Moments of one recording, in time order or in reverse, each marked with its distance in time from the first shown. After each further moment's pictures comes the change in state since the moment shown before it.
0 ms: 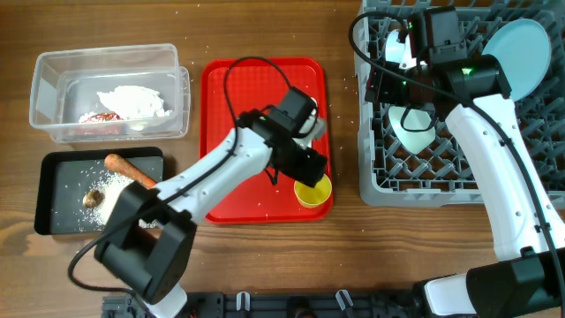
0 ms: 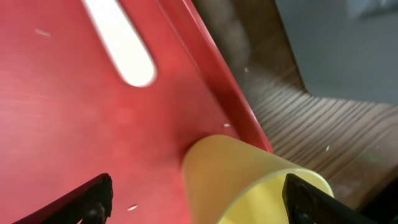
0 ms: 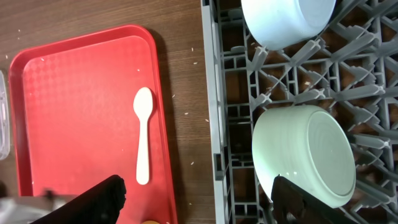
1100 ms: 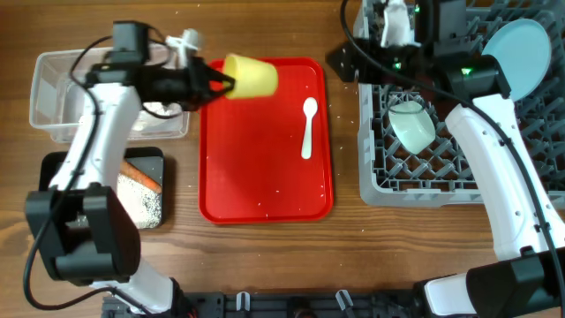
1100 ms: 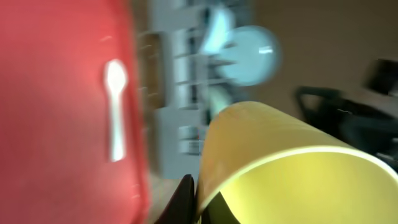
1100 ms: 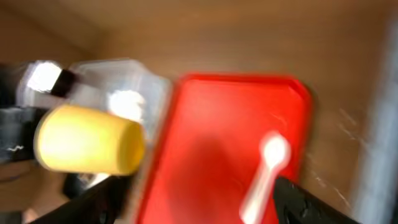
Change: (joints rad) left arm 0.714 -0.016 0.164 0.026 0.892 -0.180; right arm 0.000 0.000 -0.011 0.373 -0.558 -0.053
